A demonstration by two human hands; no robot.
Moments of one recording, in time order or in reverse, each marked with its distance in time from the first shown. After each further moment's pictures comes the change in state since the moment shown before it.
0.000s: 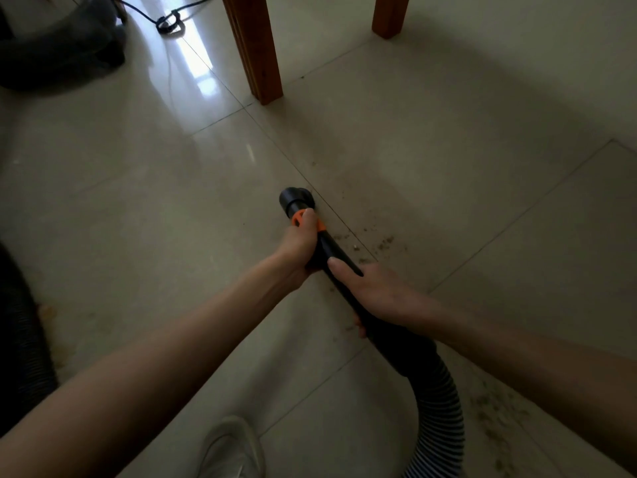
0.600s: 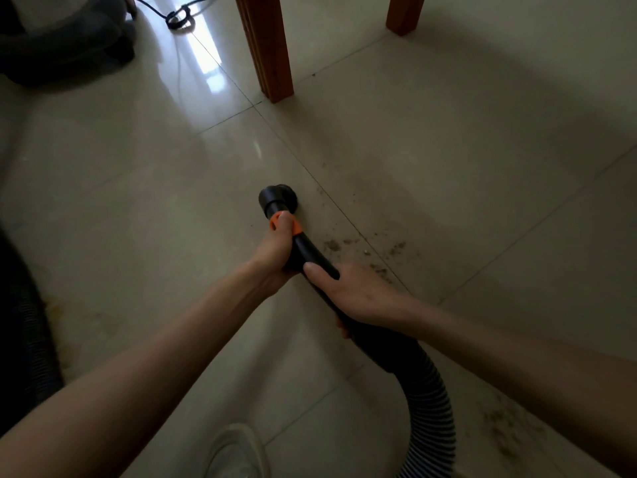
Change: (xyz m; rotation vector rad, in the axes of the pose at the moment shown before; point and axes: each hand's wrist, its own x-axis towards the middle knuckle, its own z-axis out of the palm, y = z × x) left_hand 0.014 0.007 -0.038 -0.093 0.032 0.030; right_hand 0.027 -0.020 0.019 -0.172 -0.058 -0.057
